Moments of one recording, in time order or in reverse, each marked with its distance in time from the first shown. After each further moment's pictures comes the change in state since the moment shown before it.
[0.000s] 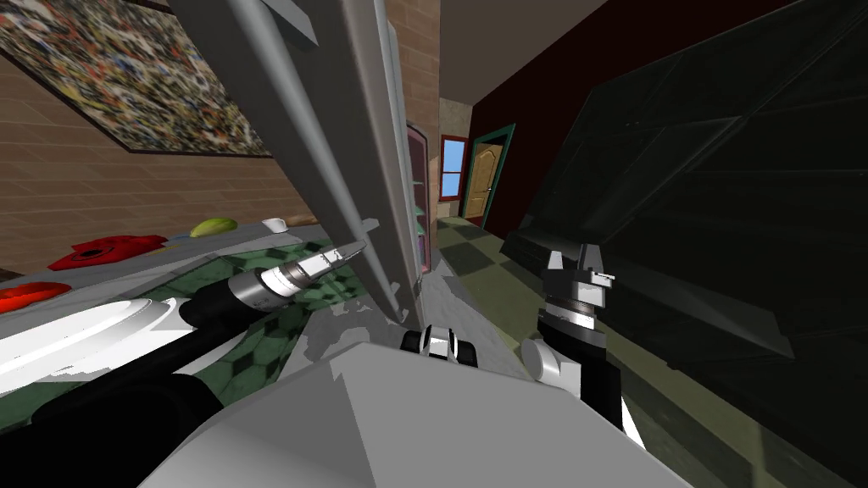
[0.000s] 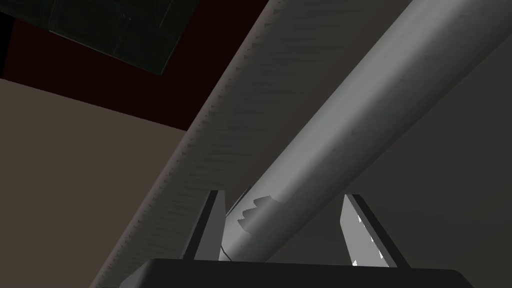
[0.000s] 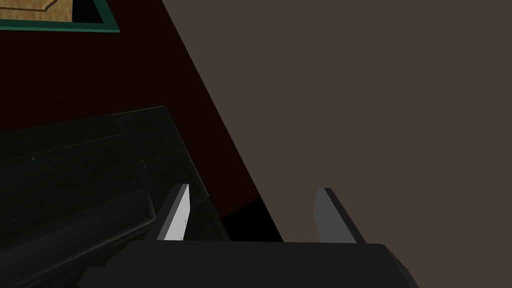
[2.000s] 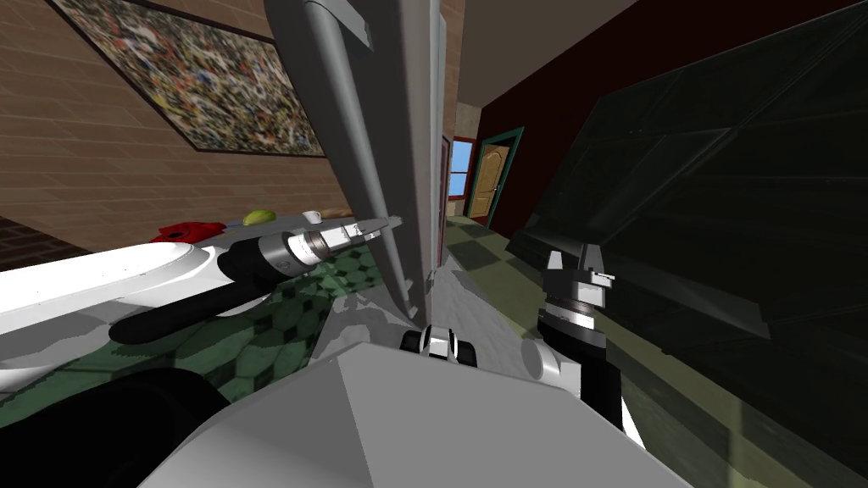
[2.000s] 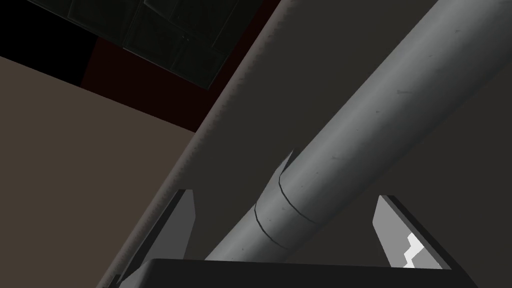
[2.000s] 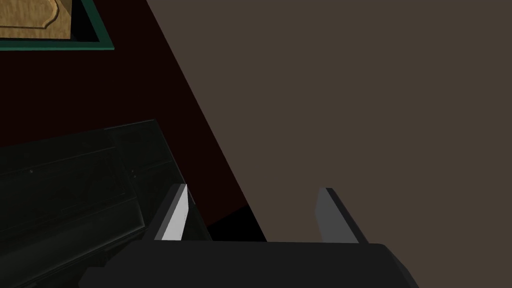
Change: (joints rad) left arm -0.163 0.357 0.095 -0.004 0.092 0.142 0.173; right arm 0.000 0.000 0.000 0.000 0.000 0.000 0.000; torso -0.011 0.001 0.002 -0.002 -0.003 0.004
